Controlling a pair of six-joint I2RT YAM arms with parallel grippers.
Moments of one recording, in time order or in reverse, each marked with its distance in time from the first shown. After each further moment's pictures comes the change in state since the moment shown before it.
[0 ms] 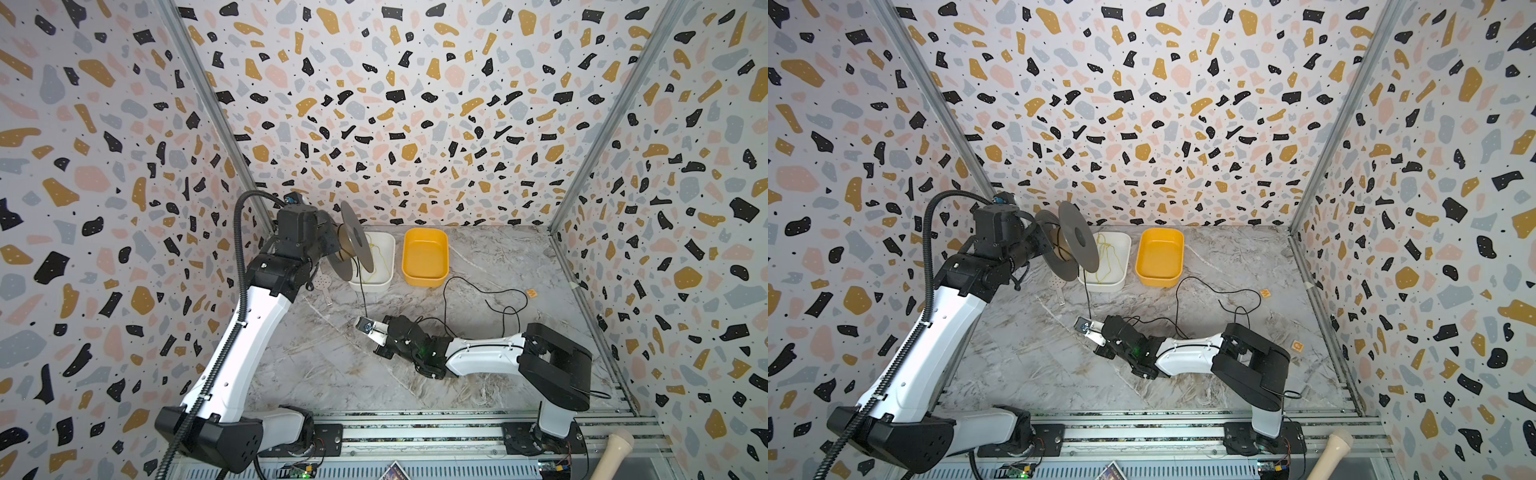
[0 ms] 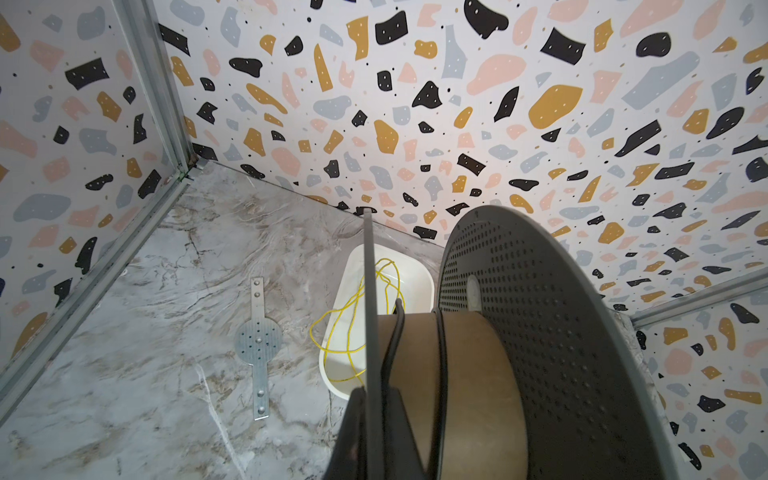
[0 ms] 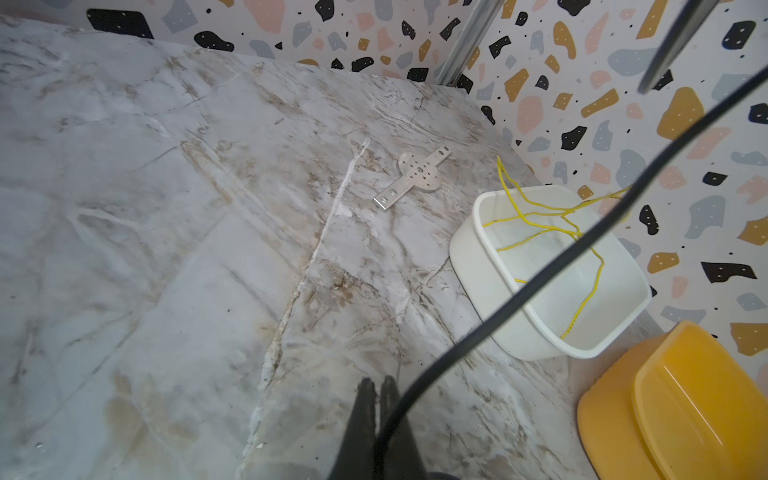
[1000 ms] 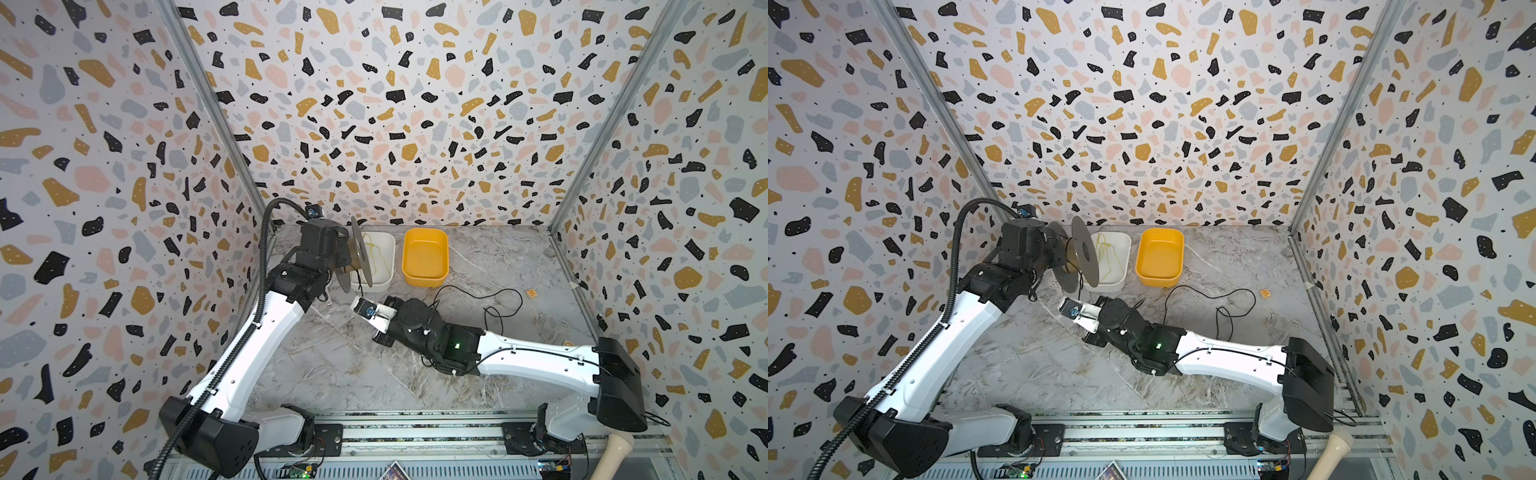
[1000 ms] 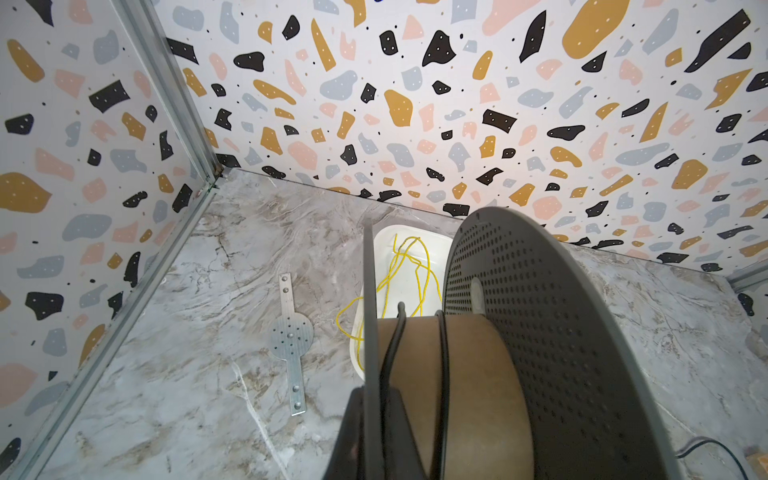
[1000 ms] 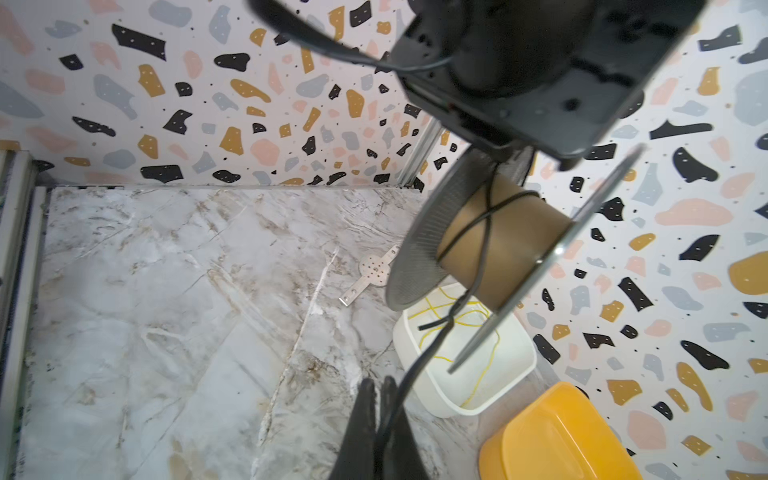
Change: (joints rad) left arm -0.115 -0.018 -0.136 0.080 -0.179 0.119; right arm 0.023 -0.298 0.191 -0.315 0.042 -0.031
